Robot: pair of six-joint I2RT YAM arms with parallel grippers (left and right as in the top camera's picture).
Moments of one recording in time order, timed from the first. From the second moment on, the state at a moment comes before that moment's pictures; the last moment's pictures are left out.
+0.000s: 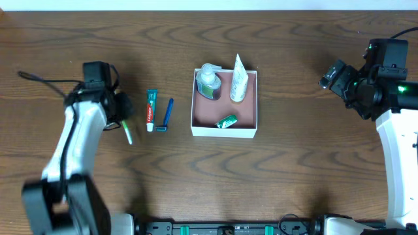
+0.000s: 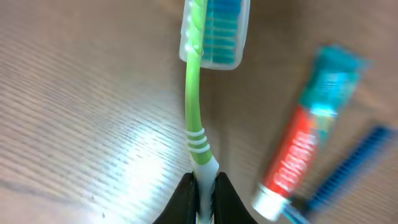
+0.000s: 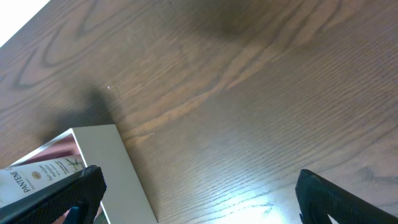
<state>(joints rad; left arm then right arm) 0.12 1.56 1.08 -0.75 -0.03 -0.32 -0.10 1.41 1.37 -0.98 -0.03 0.54</state>
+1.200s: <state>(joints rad) -0.54 1.46 1.08 -0.53 0.09 0.77 -0.10 1.41 1.37 -0.98 -0.03 0.54</state>
